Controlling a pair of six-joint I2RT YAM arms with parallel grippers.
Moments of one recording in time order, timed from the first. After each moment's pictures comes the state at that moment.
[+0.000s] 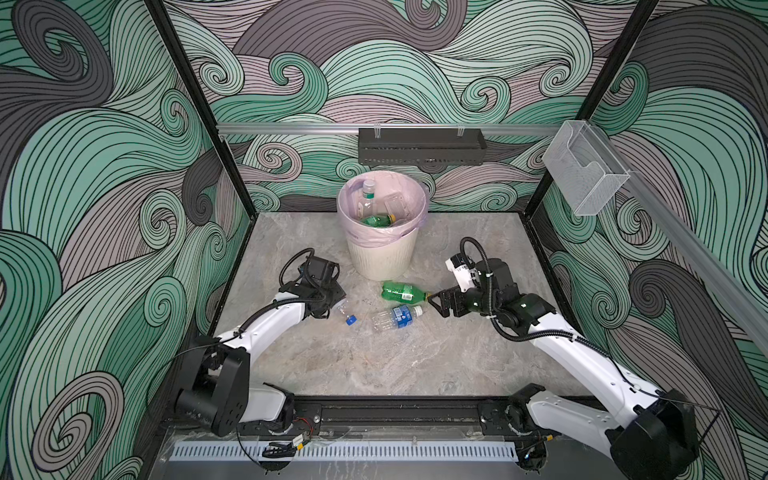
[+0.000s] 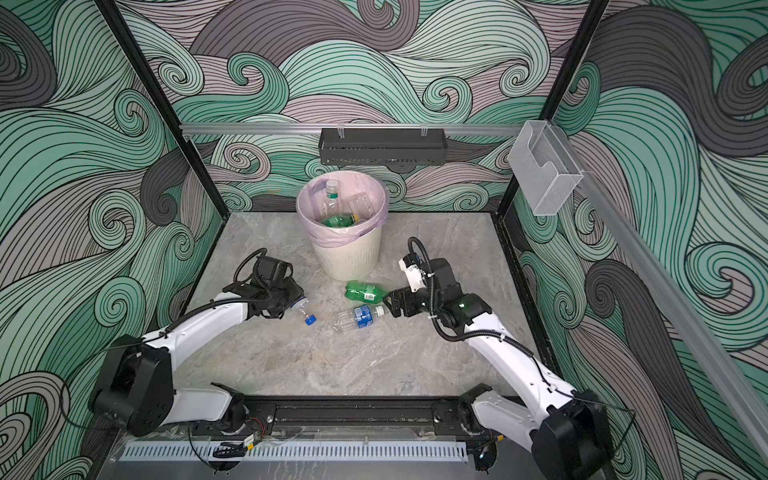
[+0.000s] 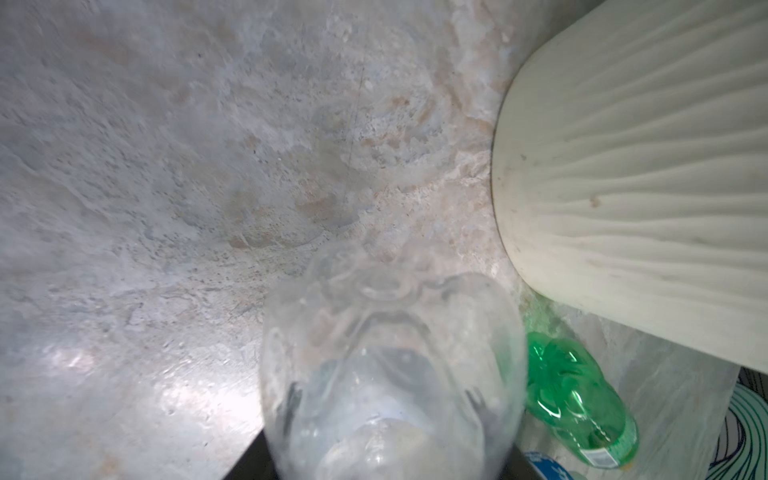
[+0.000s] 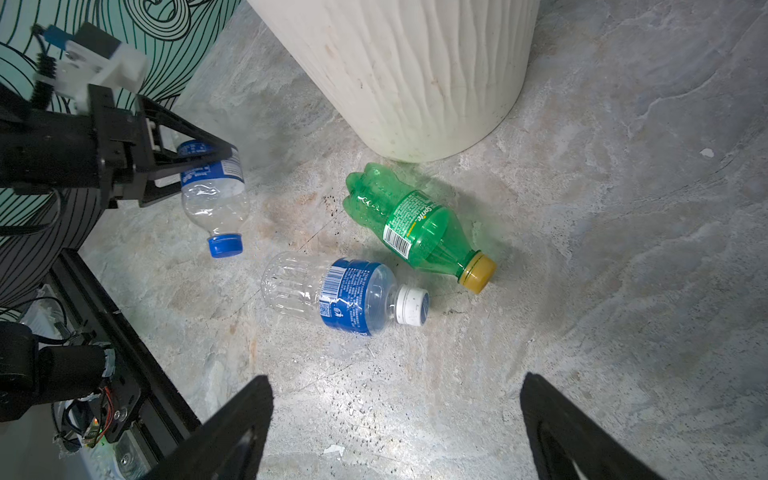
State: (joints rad) left arm -0.34 1.32 0.81 -0.49 -0.06 -0.92; right arm 0.47 1.10 0.82 -0.48 -0.29 0.17
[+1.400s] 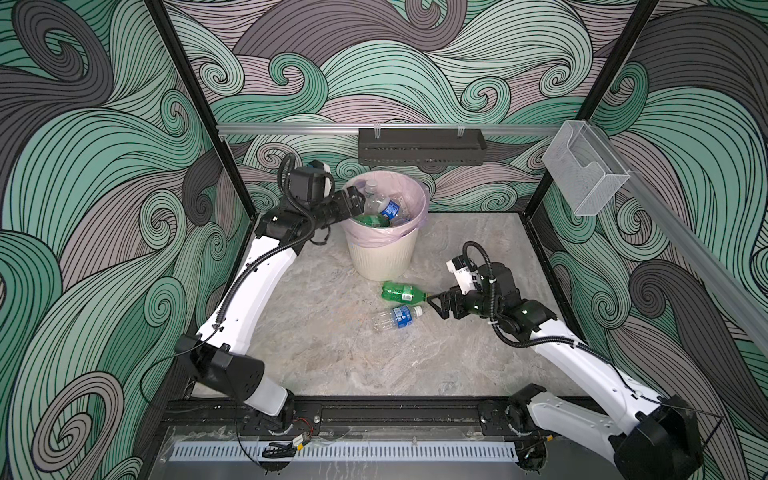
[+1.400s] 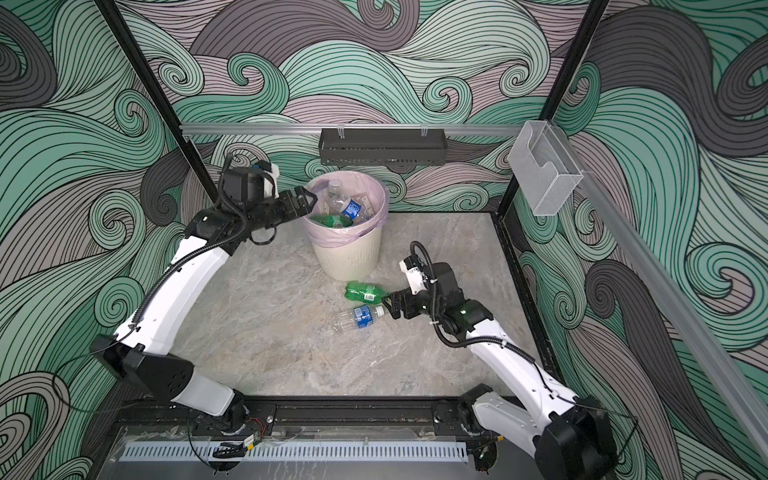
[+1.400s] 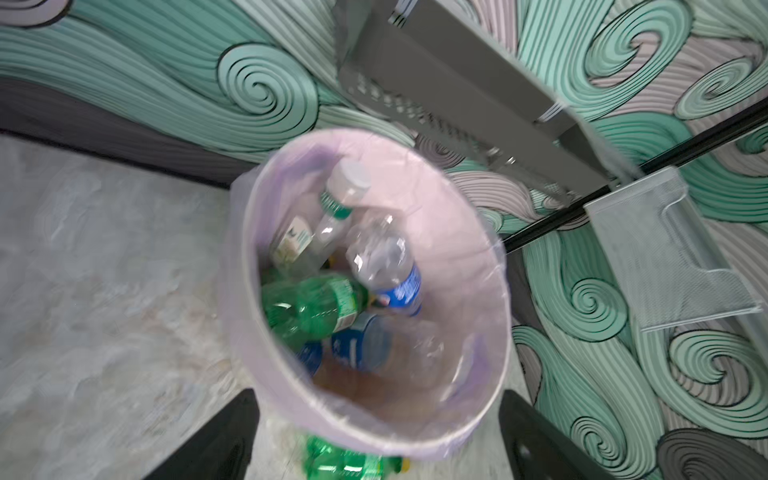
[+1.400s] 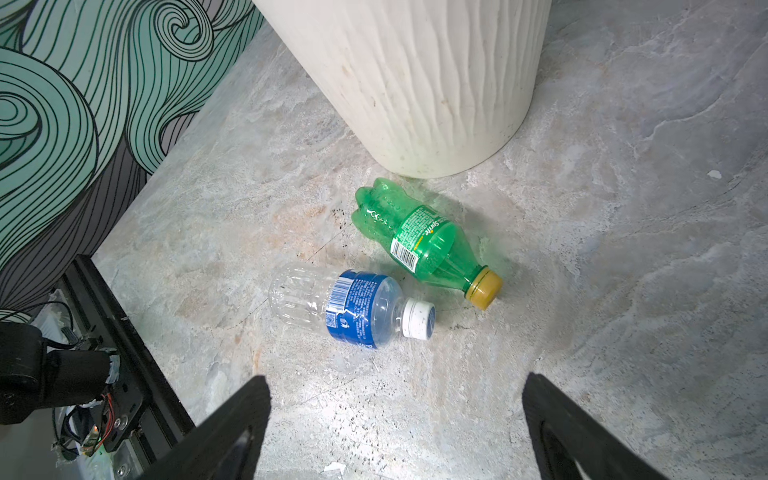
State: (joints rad) left arm -0.34 1.45 1.67 -0.73 0.07 -0.56; right arm 0.47 1.08 0.76 -0.39 -0.31 0.15
